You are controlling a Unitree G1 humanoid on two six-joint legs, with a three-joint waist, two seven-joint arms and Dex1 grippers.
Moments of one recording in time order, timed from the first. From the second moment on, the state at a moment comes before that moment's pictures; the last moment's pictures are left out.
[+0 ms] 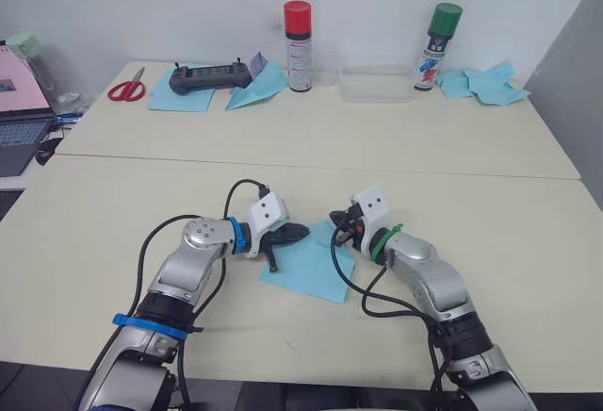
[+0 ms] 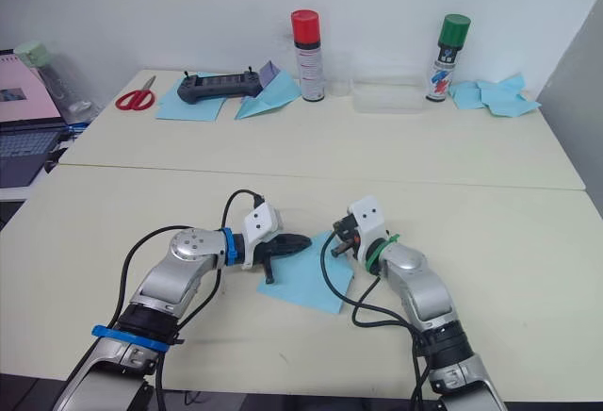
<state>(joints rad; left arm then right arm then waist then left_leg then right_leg) -0.45 0.49 -0.21 0.24 -0.11 0.17 -1.03 -0.36 -0.09 0.20 0.00 0.15 0.53 0.43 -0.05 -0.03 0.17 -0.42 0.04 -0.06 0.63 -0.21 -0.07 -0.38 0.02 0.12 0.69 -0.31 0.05</state>
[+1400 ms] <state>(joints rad) -0.39 0.59 -0.18 0.14 -0.19 0.29 -1.06 -0.39 -0.17 0.29 -0.02 0.14 0.58 0.58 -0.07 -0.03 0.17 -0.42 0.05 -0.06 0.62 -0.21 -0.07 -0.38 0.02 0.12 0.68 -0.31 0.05</state>
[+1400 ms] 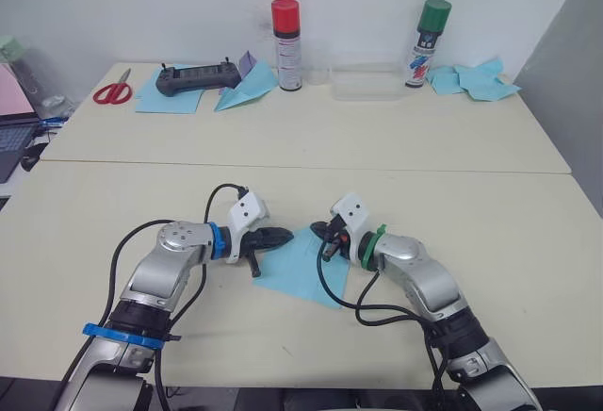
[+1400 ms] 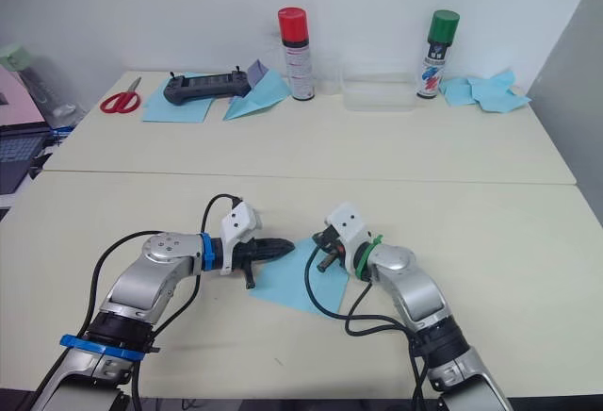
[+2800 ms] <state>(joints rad) -0.36 0.55 -0.18 0.13 -0.15 0.21 -1.03 -0.33 -0.09 -0.40 -0.05 1.56 1.52 -0.37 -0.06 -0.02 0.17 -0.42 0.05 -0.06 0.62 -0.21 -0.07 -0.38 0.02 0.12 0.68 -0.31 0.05</state>
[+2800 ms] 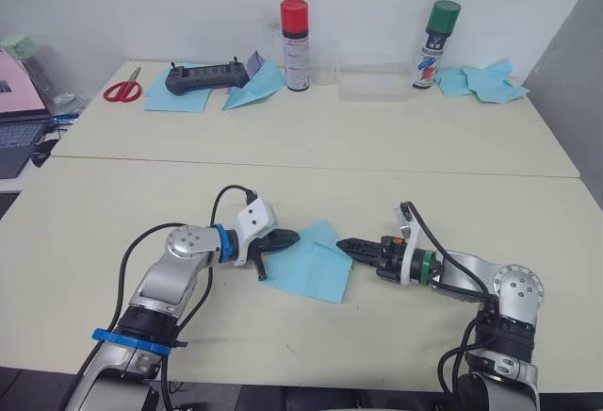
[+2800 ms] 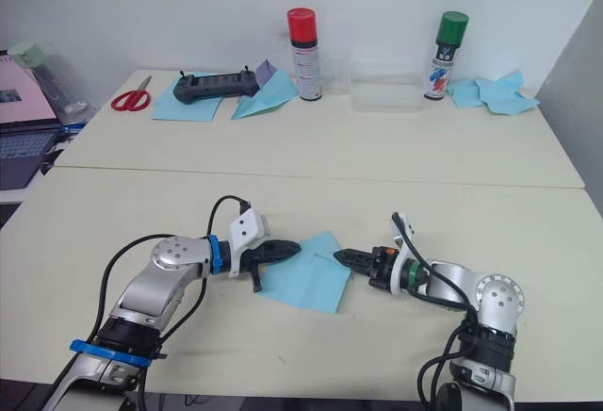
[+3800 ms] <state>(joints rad) -0.39 0.54 -0.19 0.13 -0.15 0.26 -1.06 -0.36 -0.45 0.06 -0.09 1.93 1.11 -0.41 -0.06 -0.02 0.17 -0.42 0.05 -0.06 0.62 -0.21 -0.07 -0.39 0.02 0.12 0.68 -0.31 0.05</state>
